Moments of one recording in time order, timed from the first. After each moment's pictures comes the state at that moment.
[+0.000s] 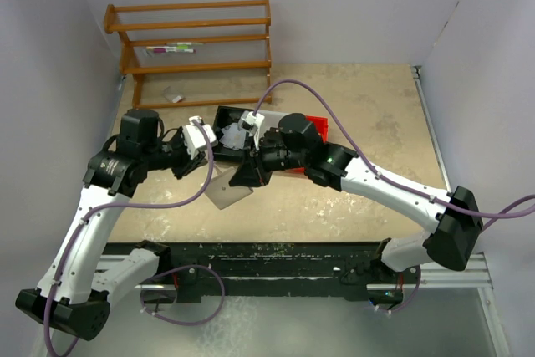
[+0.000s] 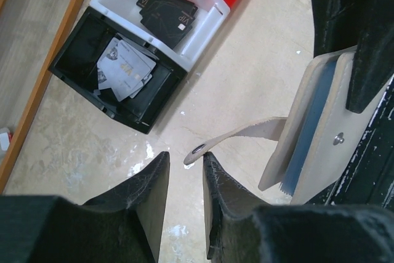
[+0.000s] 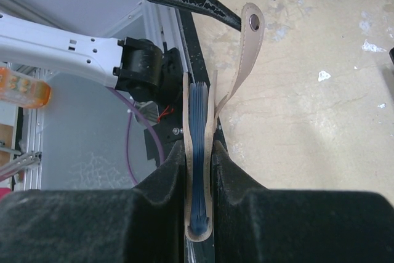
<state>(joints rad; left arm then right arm) -0.28 0.95 1.16 -0.92 0.54 0.66 0.93 1.41 1.18 -0.14 -0.54 0.32</state>
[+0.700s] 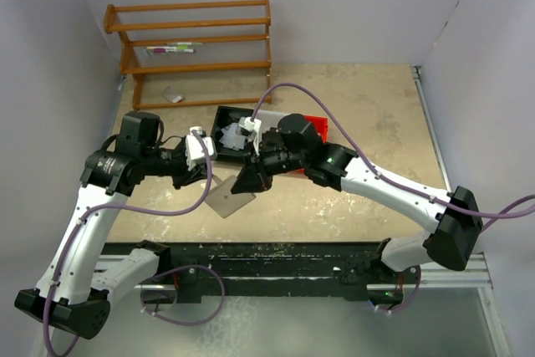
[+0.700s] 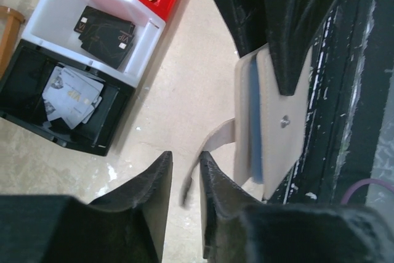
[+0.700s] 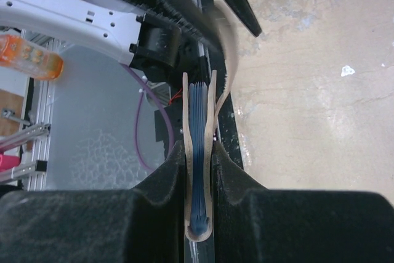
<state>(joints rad) -0.28 0.96 1.21 -1.08 0.74 0.77 0.93 1.41 1.18 -0.17 -0.63 0.27</state>
